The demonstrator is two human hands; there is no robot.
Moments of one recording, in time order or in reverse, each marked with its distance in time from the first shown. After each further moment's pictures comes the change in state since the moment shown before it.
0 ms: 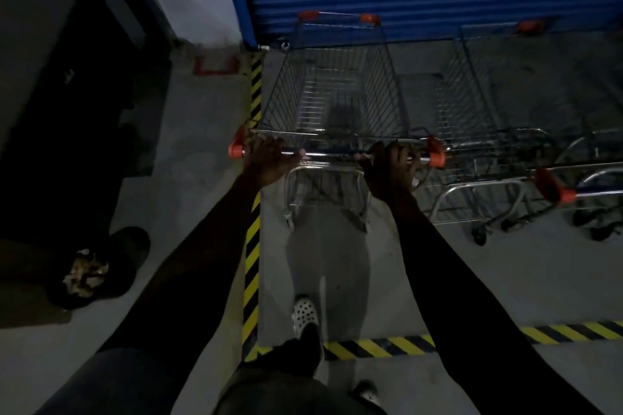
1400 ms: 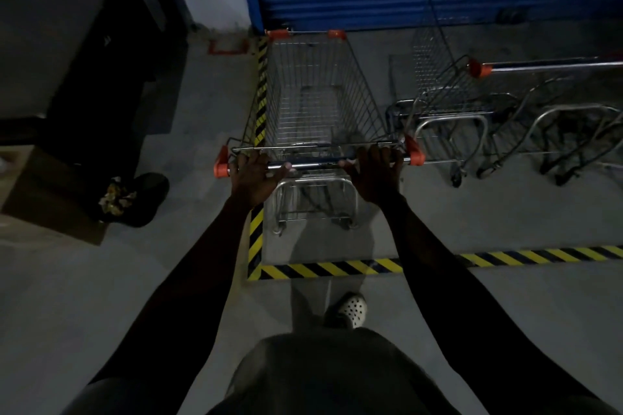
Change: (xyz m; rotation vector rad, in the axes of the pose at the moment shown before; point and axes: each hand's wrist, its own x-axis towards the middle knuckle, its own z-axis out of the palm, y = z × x) left_hand -0.432 0.018 0.070 0.017 0.168 -0.129; right_hand -0.379 0.047 -0.118 0.070 0.289 -0.250
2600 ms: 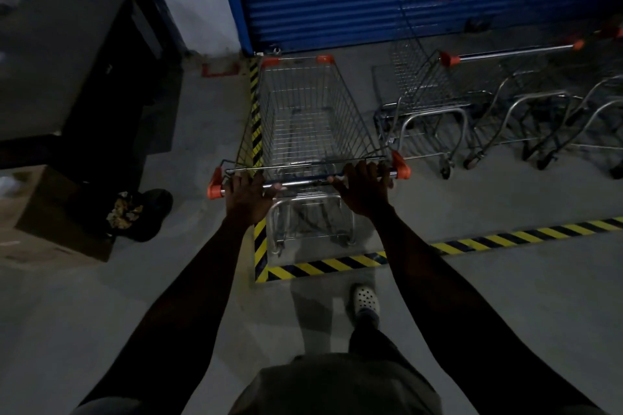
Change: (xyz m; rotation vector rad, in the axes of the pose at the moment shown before) left_hand -0.107 -0.049 -0.004 0.316 0.324 0.285; right_hand -0.094 -0.059 -0.073 0.064 -0.033 0.039
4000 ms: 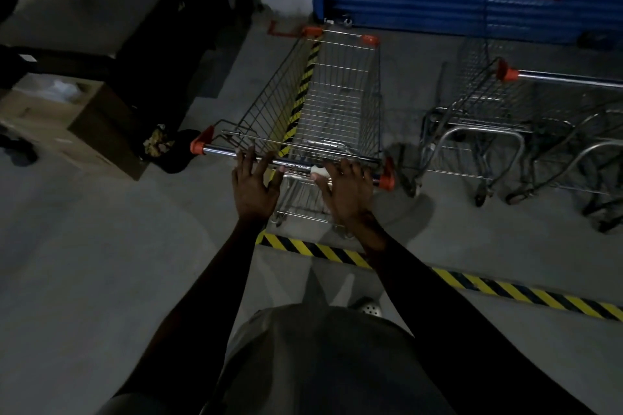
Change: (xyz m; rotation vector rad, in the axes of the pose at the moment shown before) left_hand -0.026 0.136 0.002 -0.411 0.189 -0.534; right_hand 0.005 0.045 -0.003 0.147 -0.135 -0.222
